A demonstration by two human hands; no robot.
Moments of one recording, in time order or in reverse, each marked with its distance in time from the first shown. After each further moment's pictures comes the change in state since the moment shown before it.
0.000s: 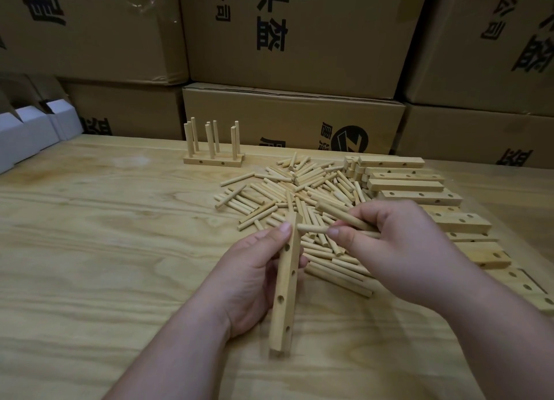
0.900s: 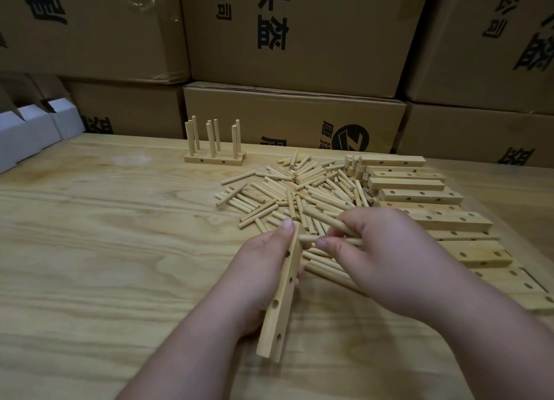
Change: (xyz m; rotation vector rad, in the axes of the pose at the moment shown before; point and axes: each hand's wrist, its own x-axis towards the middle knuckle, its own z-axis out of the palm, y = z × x) left_hand -0.002 -0.003 0.010 0.381 0.188 0.013; right_hand -0.006 -0.009 0.009 -0.346 -0.054 -0.051
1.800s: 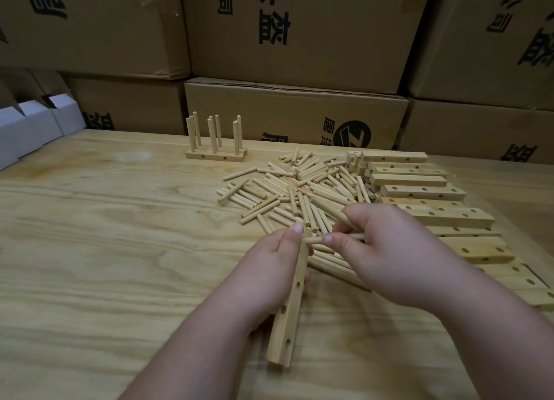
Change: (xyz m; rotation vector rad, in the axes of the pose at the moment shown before) left_hand 0.011 -0.019 -0.003 0.316 -0.049 0.155; right_hand 0.006 0.007 0.003 0.015 -0.016 0.037
